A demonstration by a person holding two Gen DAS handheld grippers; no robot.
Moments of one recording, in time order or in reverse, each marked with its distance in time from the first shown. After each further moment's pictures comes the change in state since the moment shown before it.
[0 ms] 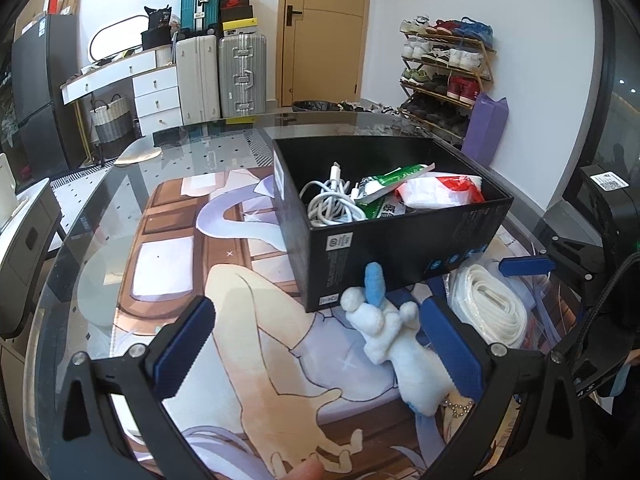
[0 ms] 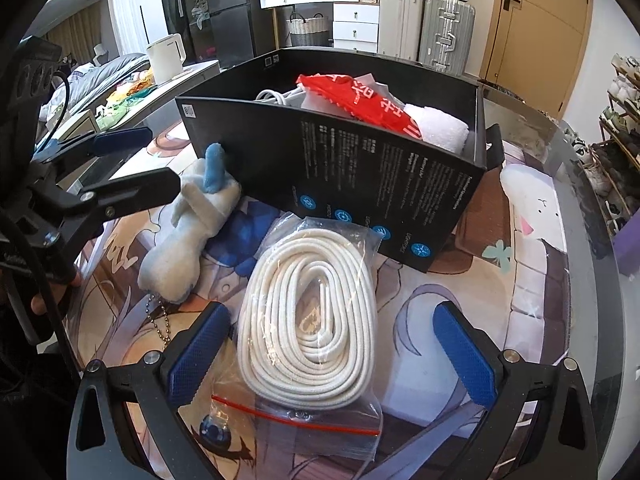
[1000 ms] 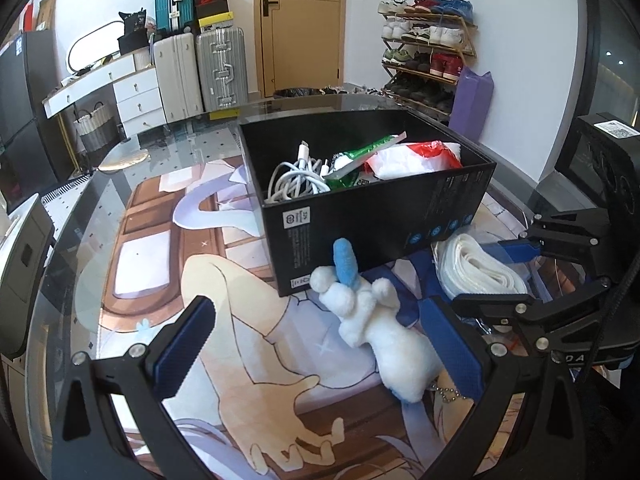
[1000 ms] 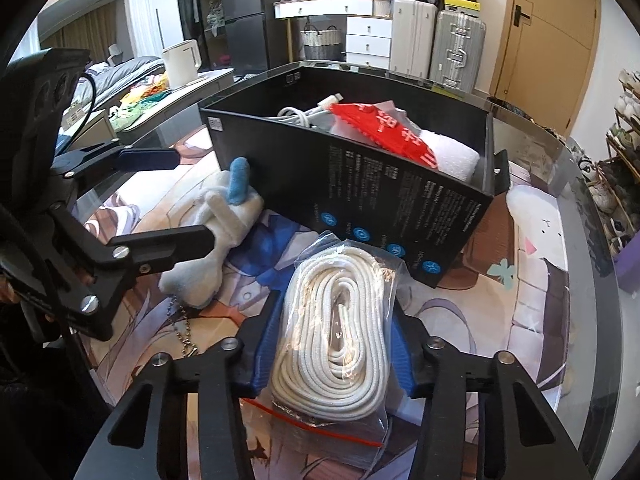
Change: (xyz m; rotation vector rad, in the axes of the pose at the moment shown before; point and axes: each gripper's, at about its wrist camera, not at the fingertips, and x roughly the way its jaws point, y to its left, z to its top) left arm 0.006 -0.018 -0.006 0.080 0.053 -0.016; right arm -0.012 0.009 -0.003 -0.052 -0.050 0.040
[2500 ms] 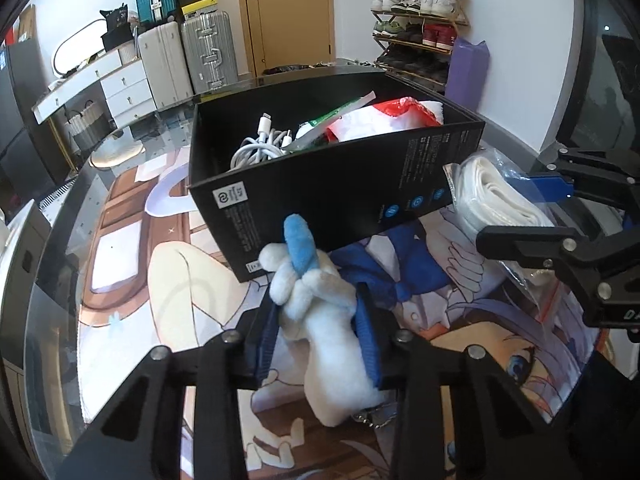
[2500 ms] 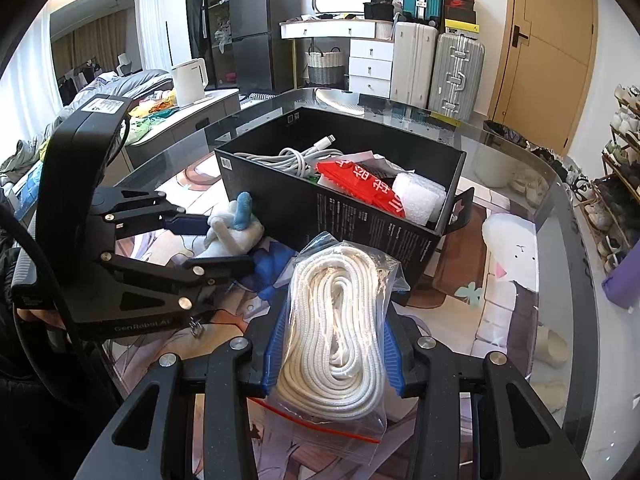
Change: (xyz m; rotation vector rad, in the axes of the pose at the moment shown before) left arm 0.017 -0.027 0.000 0.054 0.095 0.009; right arm -0.046 -0.013 0.002 -0.017 -0.085 -0.011
